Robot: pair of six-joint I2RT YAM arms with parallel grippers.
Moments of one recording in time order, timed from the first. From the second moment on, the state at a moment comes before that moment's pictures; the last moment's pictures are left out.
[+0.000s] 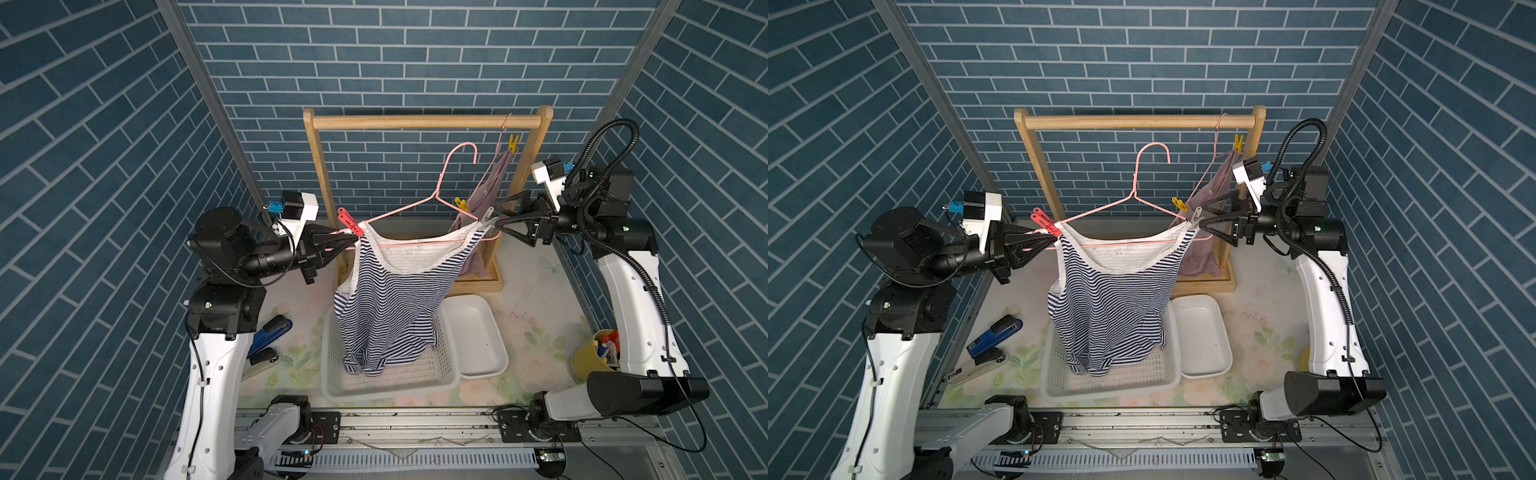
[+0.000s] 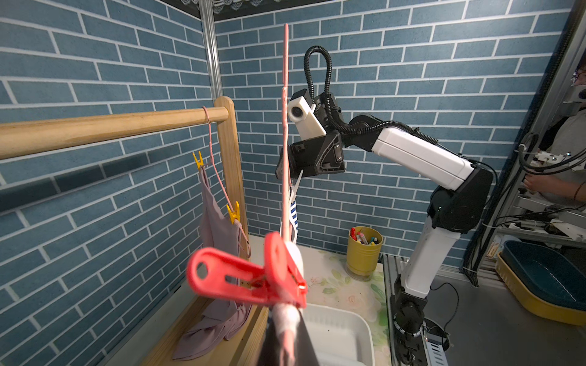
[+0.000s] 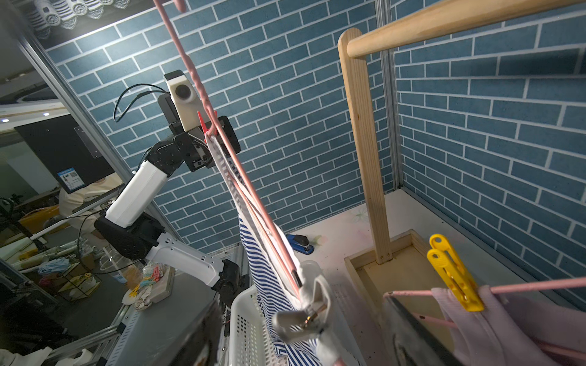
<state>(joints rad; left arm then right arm) -0.05 1.03 1.49 -0.43 1.19 -0.01 0.06 1.45 1.84 -0.85 -1.44 -0.18</state>
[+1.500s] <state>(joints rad) -0.05 1.09 1.58 -0.49 1.25 -0.03 0.06 1.52 1.93 -1.08 -1.53 -0.48</state>
